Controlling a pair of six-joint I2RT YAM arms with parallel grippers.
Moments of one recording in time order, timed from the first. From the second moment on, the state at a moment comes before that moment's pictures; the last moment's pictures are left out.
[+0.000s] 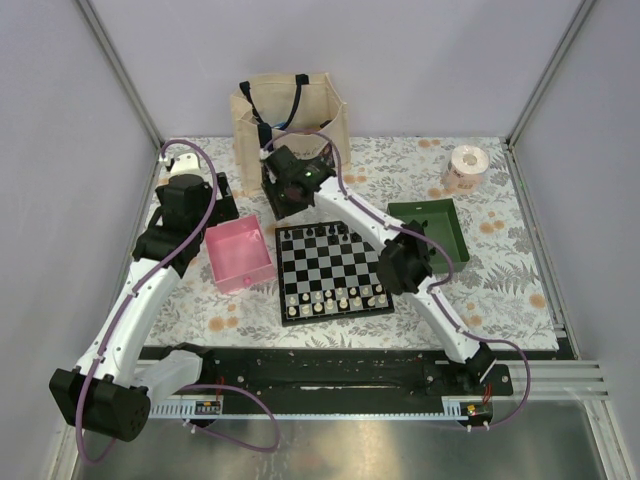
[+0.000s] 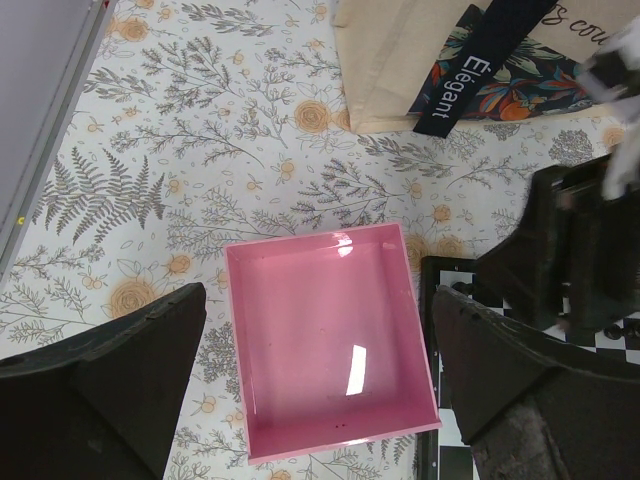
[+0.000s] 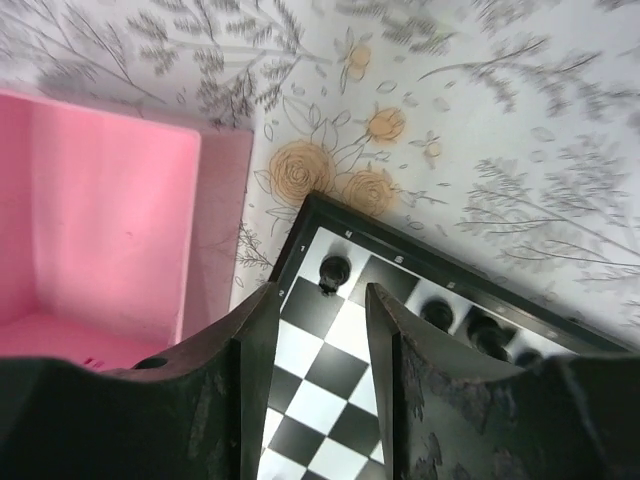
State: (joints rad) left arm -0.24 1.04 1.05 -0.52 -0.34 -0.30; right arm 0.82 2.55 2.57 -0.94 0.02 0.29
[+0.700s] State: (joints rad) left arm -0.24 1.05 1.05 -0.52 -0.34 -0.30; right arm 0.18 1.67 1.47 -0.70 0.14 0.35
